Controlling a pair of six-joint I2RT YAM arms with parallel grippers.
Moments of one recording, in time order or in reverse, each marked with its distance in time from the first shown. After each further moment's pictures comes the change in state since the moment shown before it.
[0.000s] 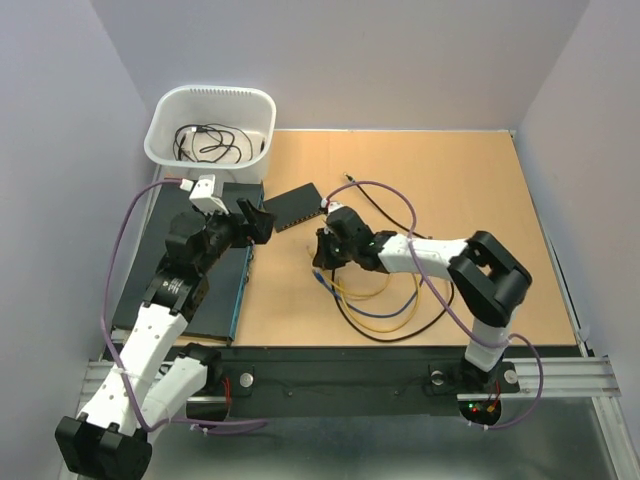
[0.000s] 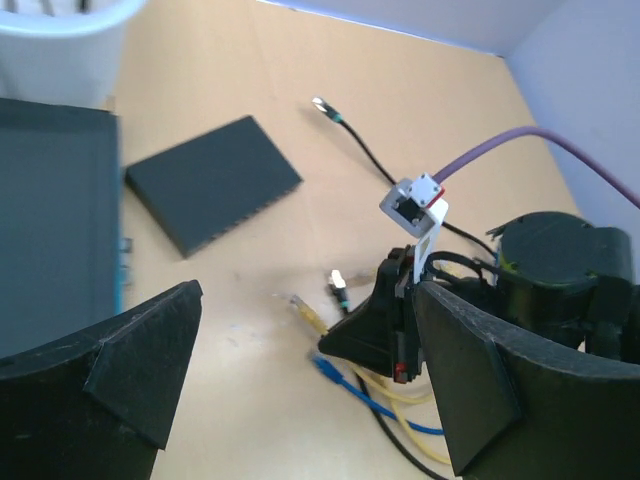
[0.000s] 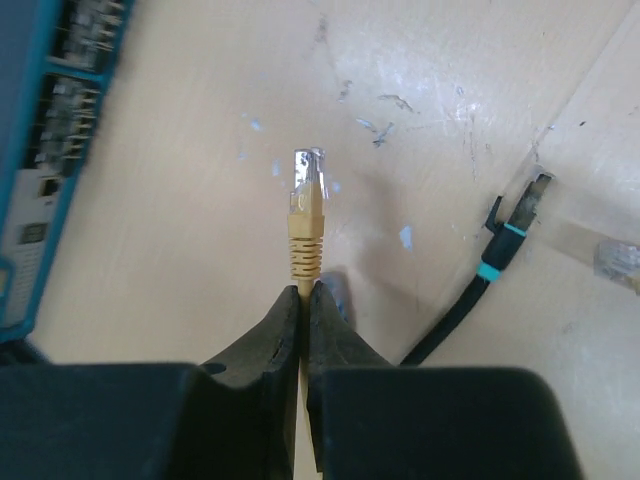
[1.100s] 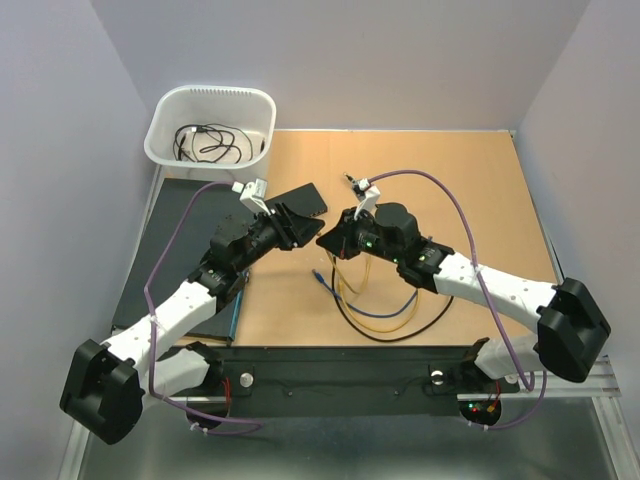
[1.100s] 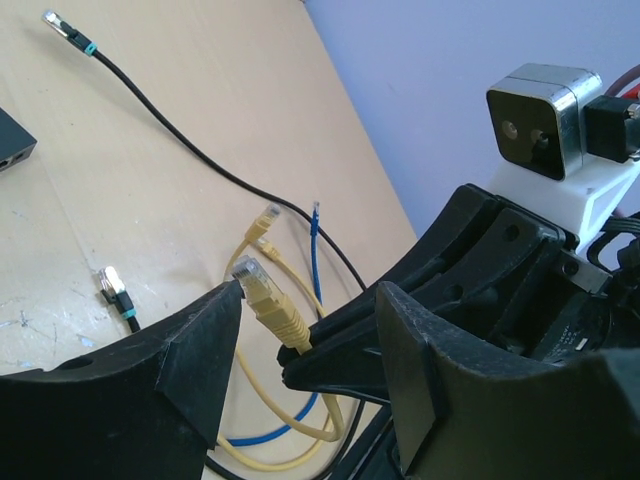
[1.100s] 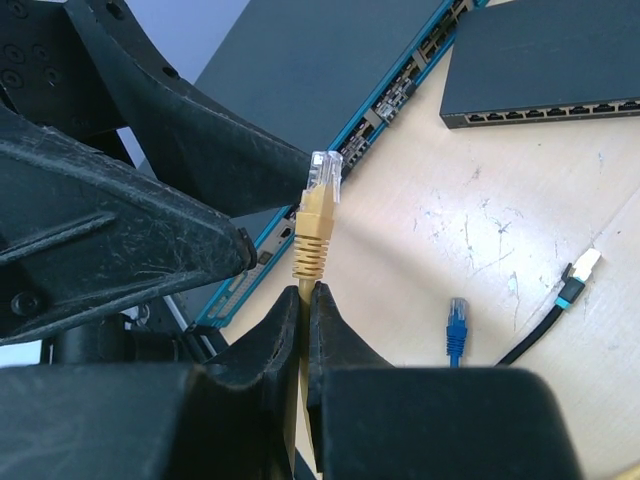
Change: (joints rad) left arm -0.239 0.264 -0.152 0.554 0.122 -0.354; right arm 0.000 -0.509 -0.220 0.219 -0.090 0.048
